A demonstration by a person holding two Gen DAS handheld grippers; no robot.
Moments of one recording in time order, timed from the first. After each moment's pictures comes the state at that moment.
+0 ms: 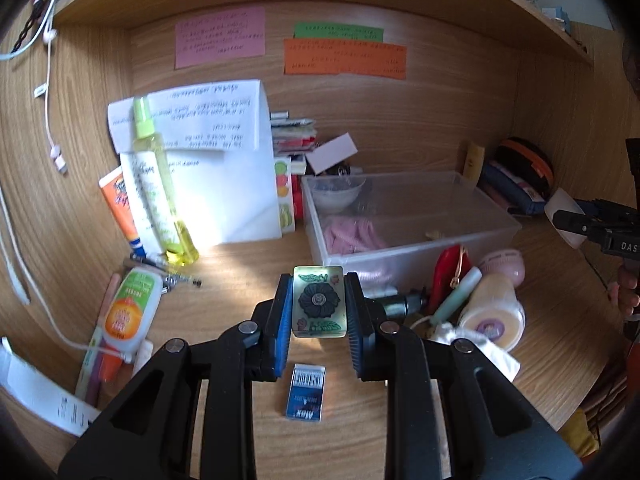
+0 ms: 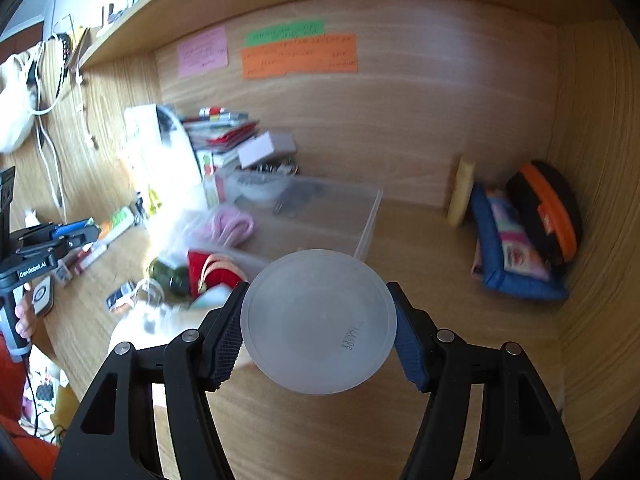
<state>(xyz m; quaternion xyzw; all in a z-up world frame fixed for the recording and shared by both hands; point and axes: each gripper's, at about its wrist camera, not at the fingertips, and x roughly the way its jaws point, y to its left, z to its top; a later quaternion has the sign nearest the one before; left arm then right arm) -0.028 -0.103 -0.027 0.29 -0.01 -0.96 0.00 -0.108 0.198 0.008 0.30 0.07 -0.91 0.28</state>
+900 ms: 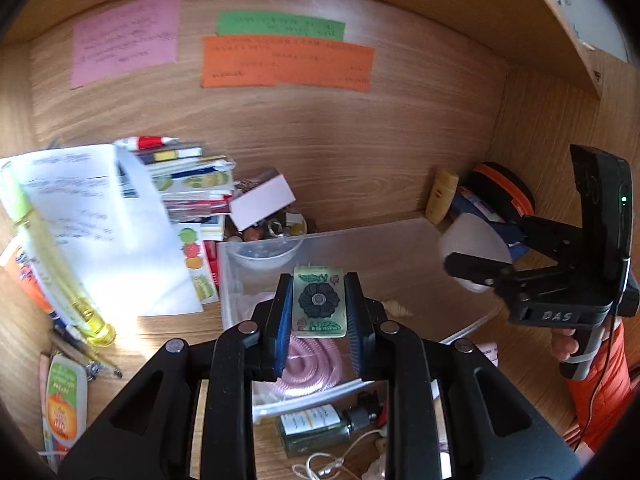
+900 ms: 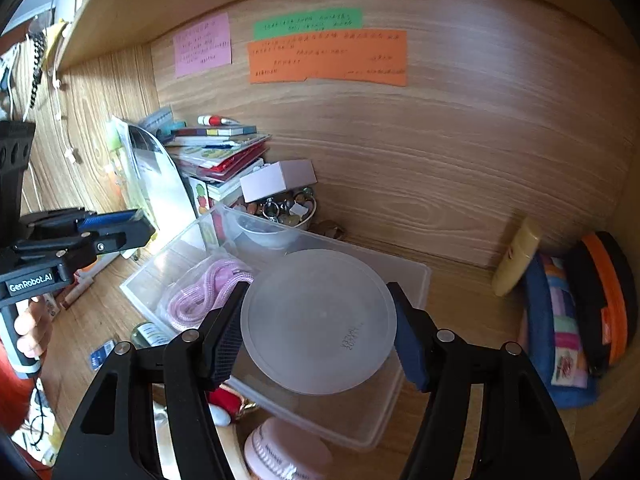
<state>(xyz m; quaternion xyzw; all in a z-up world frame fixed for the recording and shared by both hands) -0.150 -0.073 -0.003 0.32 0.02 -0.94 -0.10 -0.205 0.123 0.014 0.31 0.10 -0.89 0.32</state>
